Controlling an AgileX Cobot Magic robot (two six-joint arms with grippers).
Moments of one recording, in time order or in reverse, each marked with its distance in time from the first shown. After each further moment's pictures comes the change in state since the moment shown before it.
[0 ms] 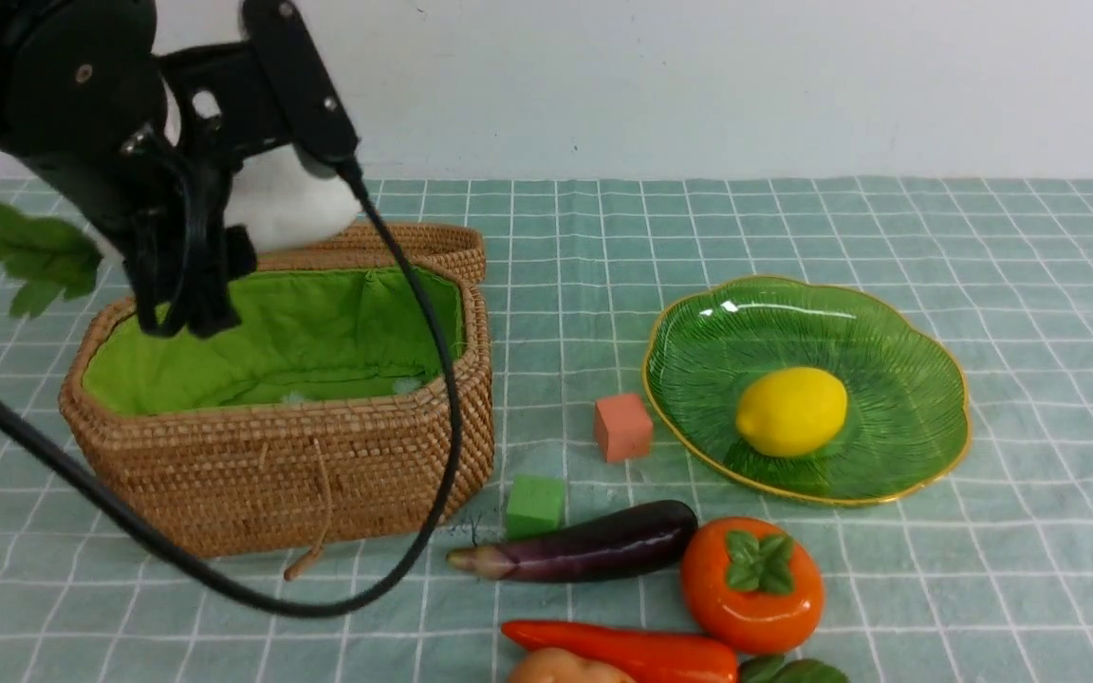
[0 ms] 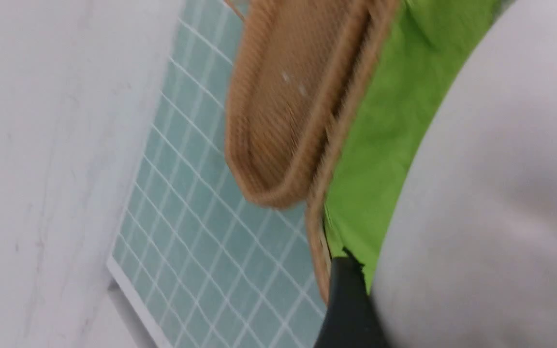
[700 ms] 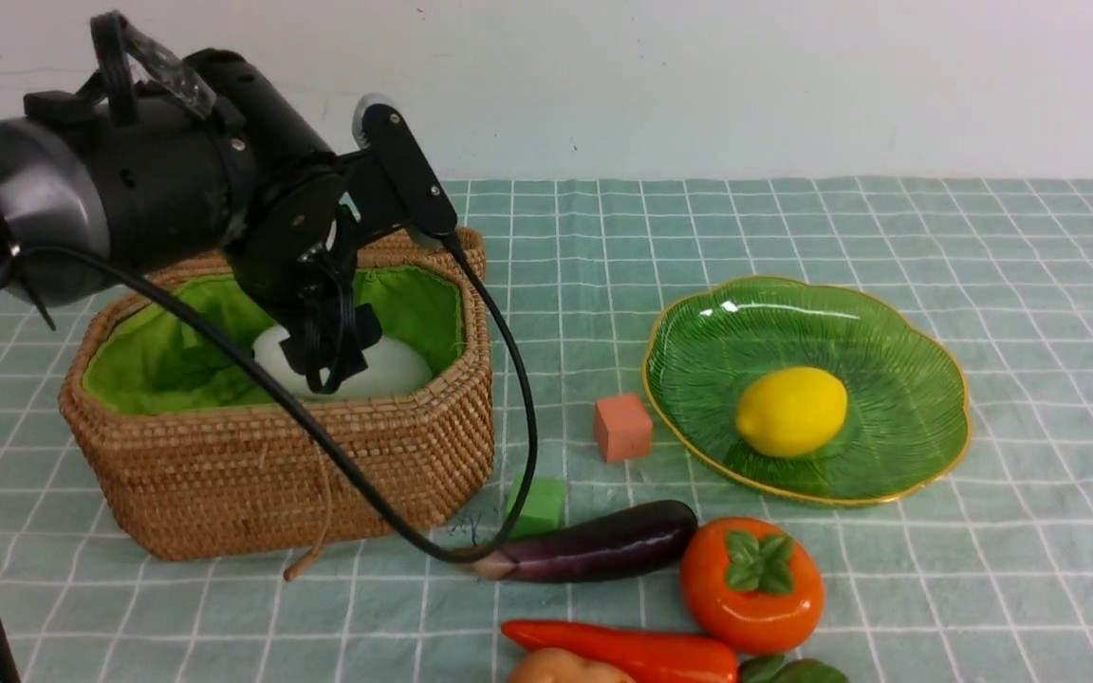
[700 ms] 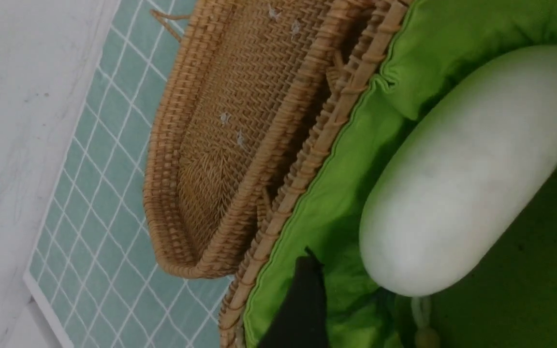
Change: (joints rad) right arm 0.000 0.000 0.000 0.000 0.000 0.000; left arm 0.000 0.234 0.000 0.077 -0.082 -0.206
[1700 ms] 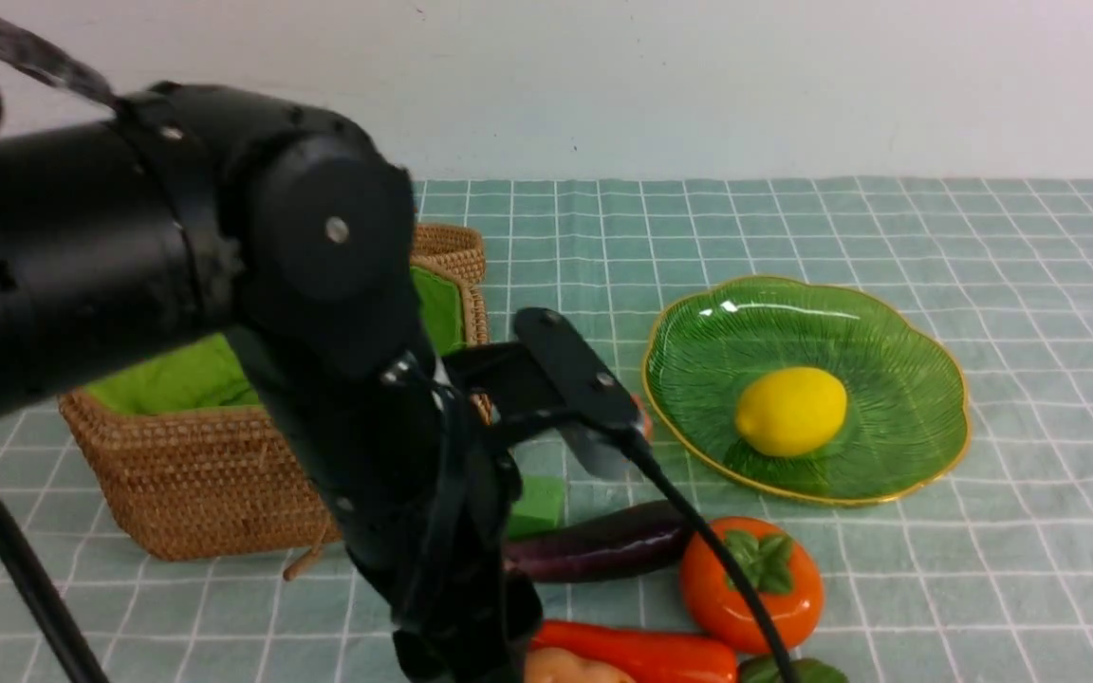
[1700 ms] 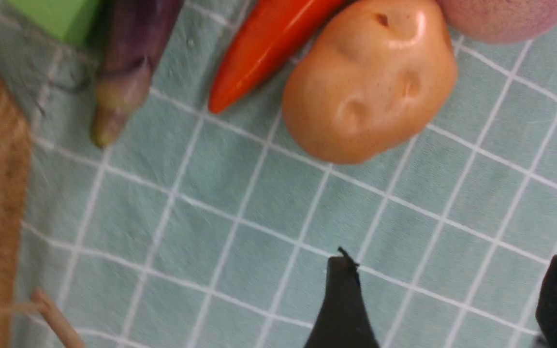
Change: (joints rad) right arm 0.000 0.000 0.000 0.000 0.000 0.000; left arm -0.311 -0.195 0.116 -0.711 0.376 0.243
